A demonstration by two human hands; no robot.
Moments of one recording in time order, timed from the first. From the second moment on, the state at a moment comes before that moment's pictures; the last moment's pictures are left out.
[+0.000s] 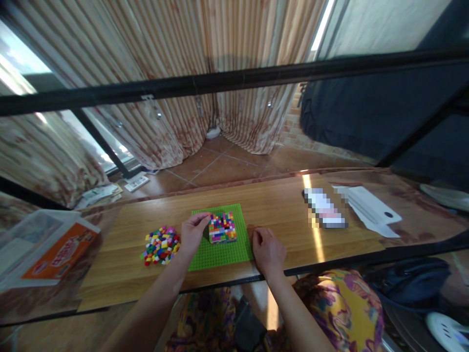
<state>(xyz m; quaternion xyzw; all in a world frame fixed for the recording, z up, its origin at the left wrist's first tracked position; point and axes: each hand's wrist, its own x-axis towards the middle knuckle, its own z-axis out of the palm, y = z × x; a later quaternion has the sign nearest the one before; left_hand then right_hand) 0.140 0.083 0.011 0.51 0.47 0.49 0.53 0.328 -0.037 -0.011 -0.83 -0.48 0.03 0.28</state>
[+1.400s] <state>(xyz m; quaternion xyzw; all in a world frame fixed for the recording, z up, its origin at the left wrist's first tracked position) 0.148 0.082 0.006 0.60 0.49 0.47 0.43 0.326 -0.038 -0.005 -0.83 -0.48 0.04 0.28</state>
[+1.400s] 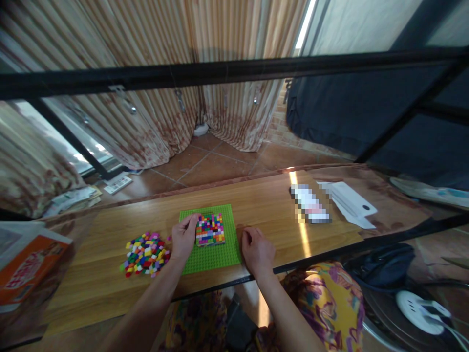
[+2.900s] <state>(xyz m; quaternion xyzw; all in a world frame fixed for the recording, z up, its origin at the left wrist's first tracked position) 0.153 0.066 0.006 0.66 0.53 0.43 0.32 0.331 -0.041 -0.011 -0.84 -0.48 0.03 0.26</state>
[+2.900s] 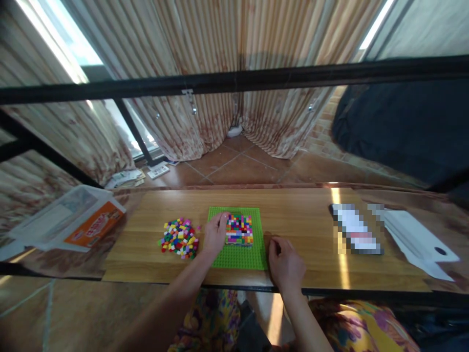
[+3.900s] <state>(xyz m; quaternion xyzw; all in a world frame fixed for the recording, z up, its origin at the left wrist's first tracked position) 0.080 0.066 0.044 0.79 0.54 0.29 0.08 0.330 -0.040 -0.011 -0.83 -0.48 0.03 0.28</state>
